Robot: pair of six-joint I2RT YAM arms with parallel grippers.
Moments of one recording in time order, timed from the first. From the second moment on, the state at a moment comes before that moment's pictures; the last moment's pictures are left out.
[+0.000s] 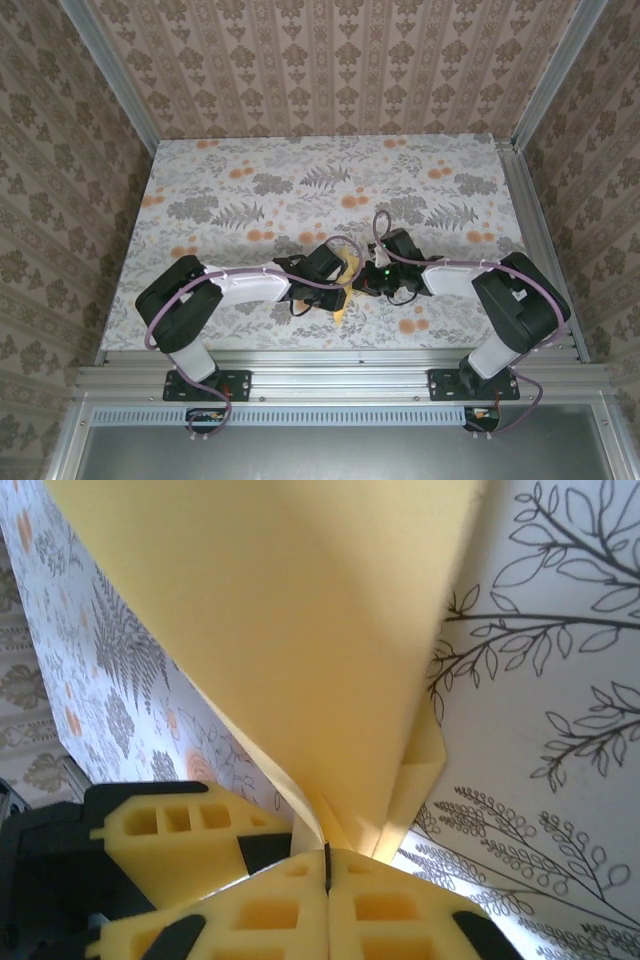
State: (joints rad) left arm -0.97 1.68 0.87 -0.30 0.15 -0.53; right arm 0.52 1.60 0.64 0.05 -0.56 0.82
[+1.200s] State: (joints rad) left arm -1.16 1.62 0.86 -0.33 0.02 -0.70; right arm 0.52 1.65 0.66 0.04 -0.56 0.81
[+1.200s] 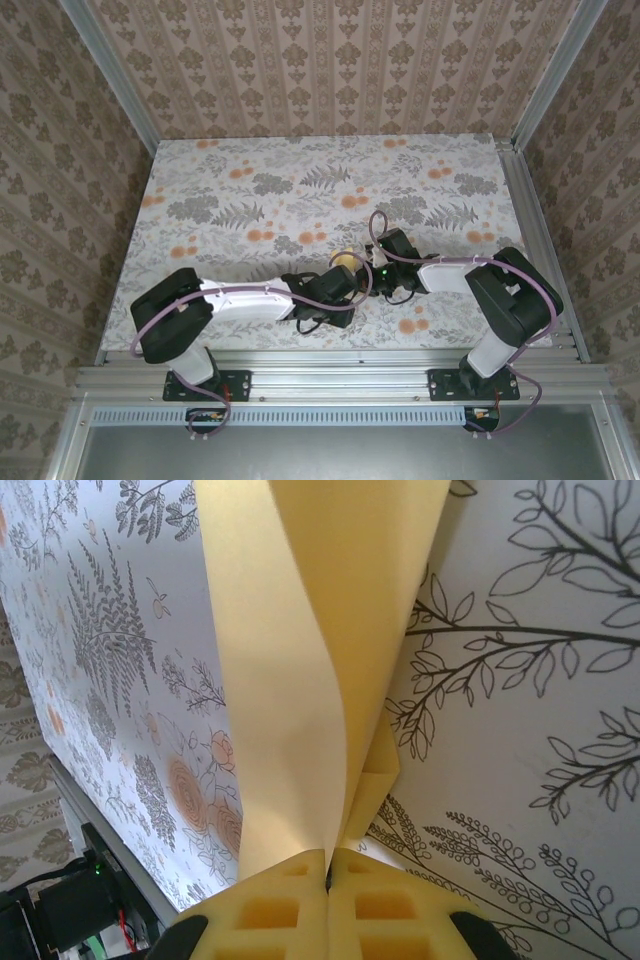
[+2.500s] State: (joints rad) left arm -1.17 1.62 0.83 -0.40 -0.09 -0.68; right arm 0.53 1.68 0.77 -0.10 -0.55 0.73
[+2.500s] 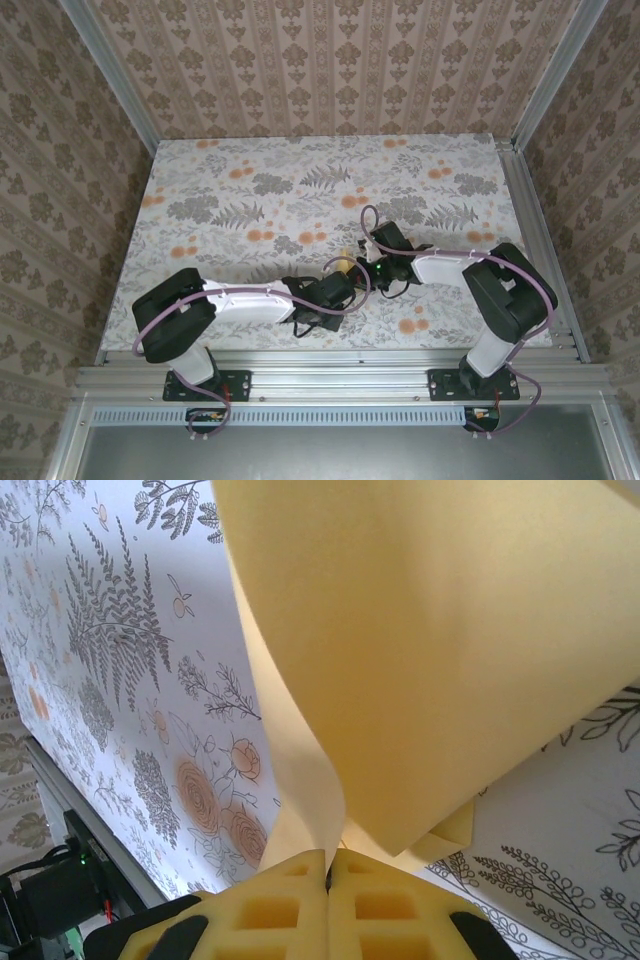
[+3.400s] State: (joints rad) left arm -1.14 1.56 0.77 -0.41 -0.10 -0.66; right arm 0.55 1.77 0.88 -0.23 -0.49 0.65
